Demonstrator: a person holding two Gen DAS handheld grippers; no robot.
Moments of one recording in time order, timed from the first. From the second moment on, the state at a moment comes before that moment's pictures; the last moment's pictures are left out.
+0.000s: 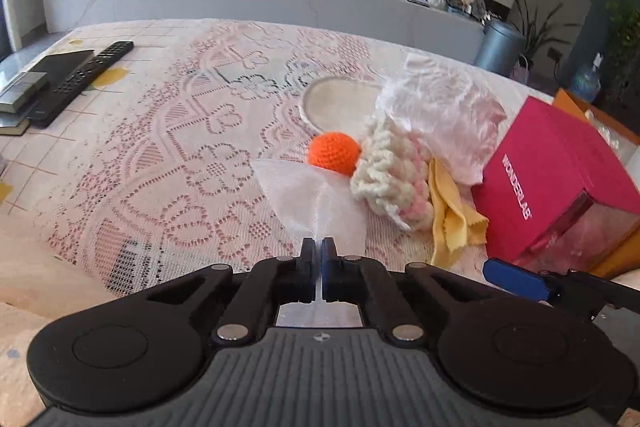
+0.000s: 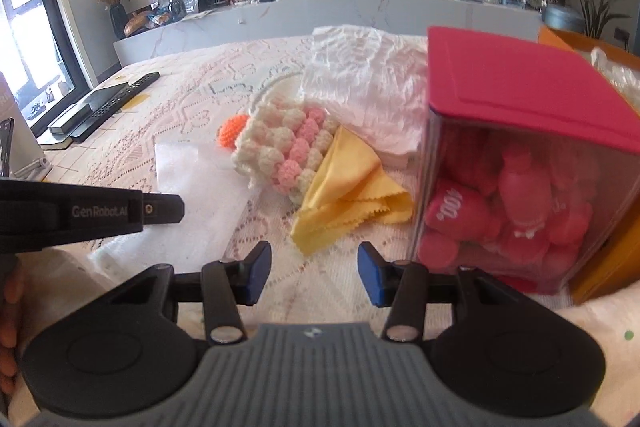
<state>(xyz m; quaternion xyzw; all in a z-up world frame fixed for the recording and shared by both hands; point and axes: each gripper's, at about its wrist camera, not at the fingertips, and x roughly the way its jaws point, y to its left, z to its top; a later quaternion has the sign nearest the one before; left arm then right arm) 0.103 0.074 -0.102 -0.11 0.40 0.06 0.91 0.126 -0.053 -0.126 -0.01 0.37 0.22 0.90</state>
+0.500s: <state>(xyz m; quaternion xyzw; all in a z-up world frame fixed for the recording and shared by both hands) 0.086 0.082 -0.085 -0.15 0.28 0.03 0.95 0.149 -0.021 -0.142 -0.08 0.35 0.16 0.92</state>
